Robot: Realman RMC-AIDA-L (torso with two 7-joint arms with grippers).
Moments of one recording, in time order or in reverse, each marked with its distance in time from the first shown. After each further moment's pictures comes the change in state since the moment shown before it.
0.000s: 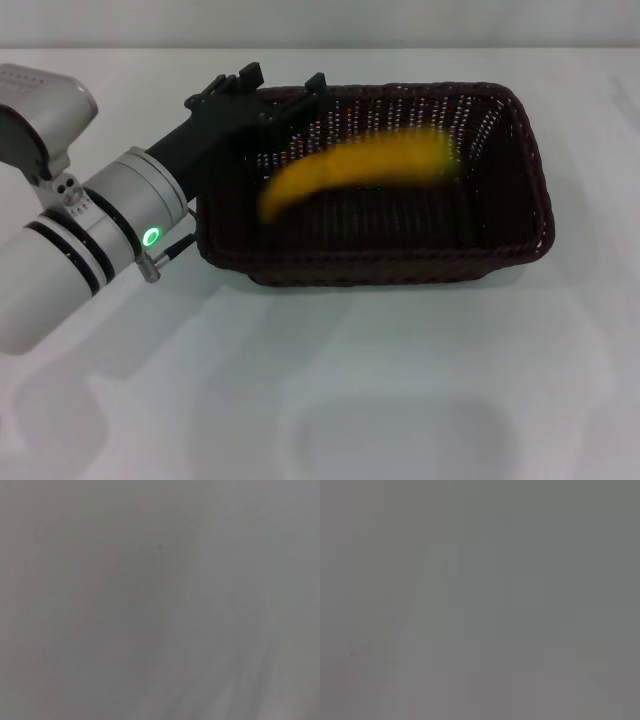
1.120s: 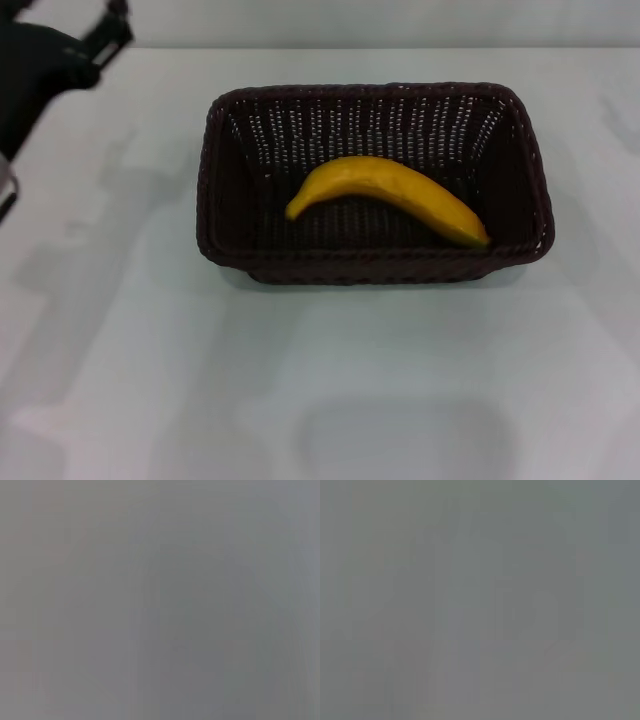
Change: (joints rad) left arm 0.272 -0.021 -0.131 0.272 -0.331 0.050 0.661; right arm -0.005 0.000 0.012 0.129 0.015 -0.211 0.048
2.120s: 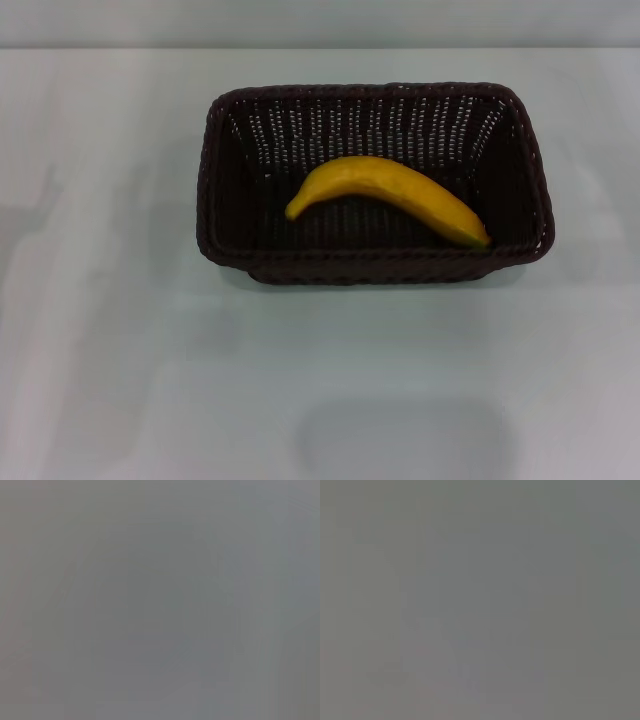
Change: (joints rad) left arm 0.036 -0.013 -0.255 -0.296 -0.088 -0.329 0.079; right arm 0.016 0.001 0.240 0.208 0.052 -0.048 -0.007
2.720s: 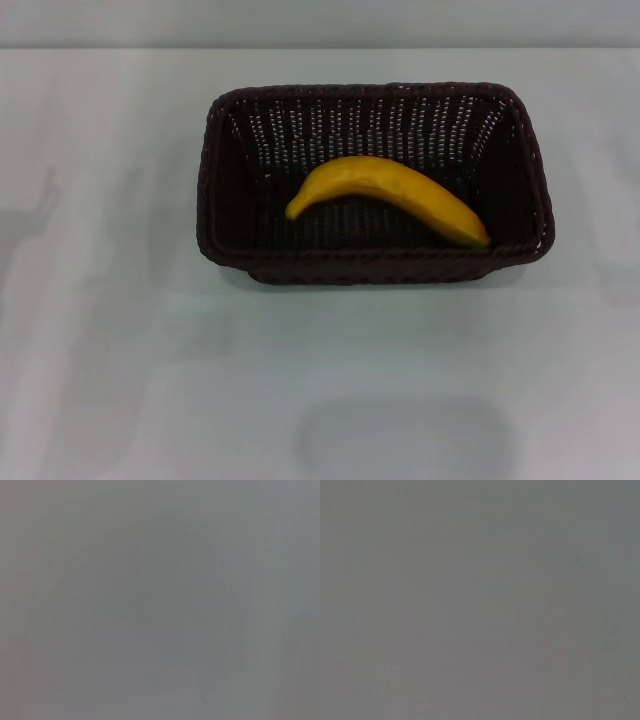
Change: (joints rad) left arm -0.009 0.000 0.000 -0.041 -0.001 -0.032 -0.024; right arm -0.003 0.000 0.108 0.115 0.046 -0.105 -0.044
